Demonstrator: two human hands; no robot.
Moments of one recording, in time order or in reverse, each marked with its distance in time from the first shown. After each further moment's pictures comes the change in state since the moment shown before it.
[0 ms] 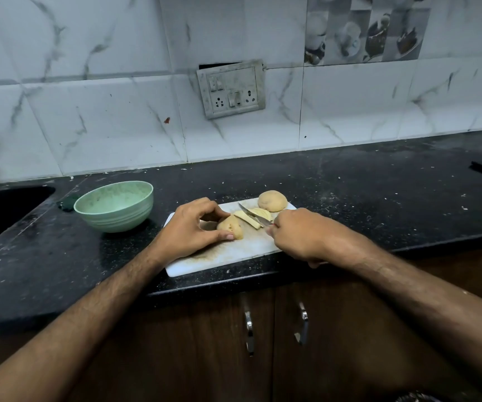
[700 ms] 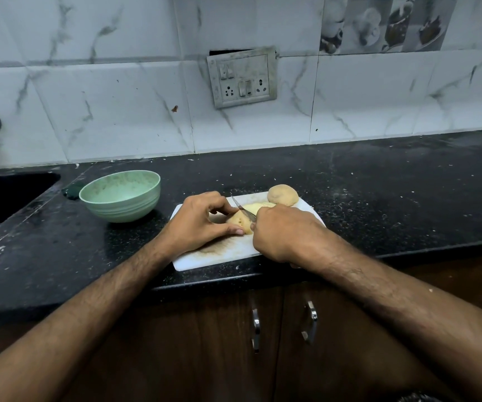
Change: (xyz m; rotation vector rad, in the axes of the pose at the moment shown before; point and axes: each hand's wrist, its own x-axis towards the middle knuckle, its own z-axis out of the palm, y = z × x) left_hand 0.001 -0.004 0.000 0.048 0.014 0.053; right_hand 0.000 -0.047 0.006 -0.083 0.015 -0.036
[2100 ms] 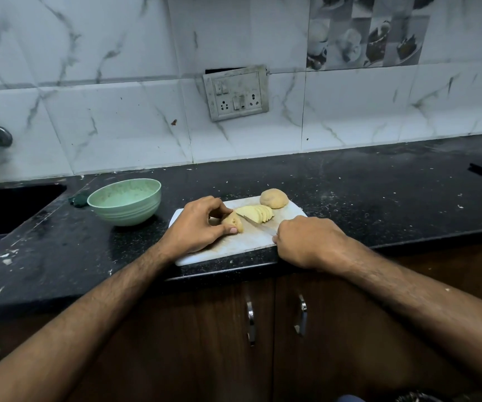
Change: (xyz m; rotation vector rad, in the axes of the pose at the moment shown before) left_hand -0.004 0.017 0.003 0.088 0.007 -0.187; right_hand -0.023 0.043 0.011 -0.160 -0.014 0.001
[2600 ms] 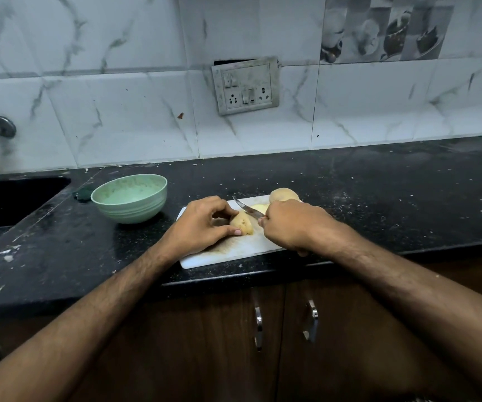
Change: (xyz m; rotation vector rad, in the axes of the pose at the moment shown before) left_hand -0.002 -0.012 -0.006 -0.053 -0.016 0.099; right_hand 0.033 -0.024 -0.018 0.150 0.072 0.005
